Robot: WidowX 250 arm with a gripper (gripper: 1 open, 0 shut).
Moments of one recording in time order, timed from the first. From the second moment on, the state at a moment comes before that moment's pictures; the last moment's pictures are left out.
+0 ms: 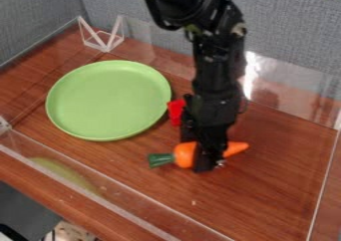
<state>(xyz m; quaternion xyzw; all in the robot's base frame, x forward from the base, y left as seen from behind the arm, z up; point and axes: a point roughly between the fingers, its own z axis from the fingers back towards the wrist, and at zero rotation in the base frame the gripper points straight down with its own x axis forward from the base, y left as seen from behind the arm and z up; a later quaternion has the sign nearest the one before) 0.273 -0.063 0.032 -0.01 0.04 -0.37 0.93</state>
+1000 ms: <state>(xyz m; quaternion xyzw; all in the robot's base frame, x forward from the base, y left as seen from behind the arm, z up) 0.286 -0.055 0.078 0.04 0.04 -0.32 0.95</state>
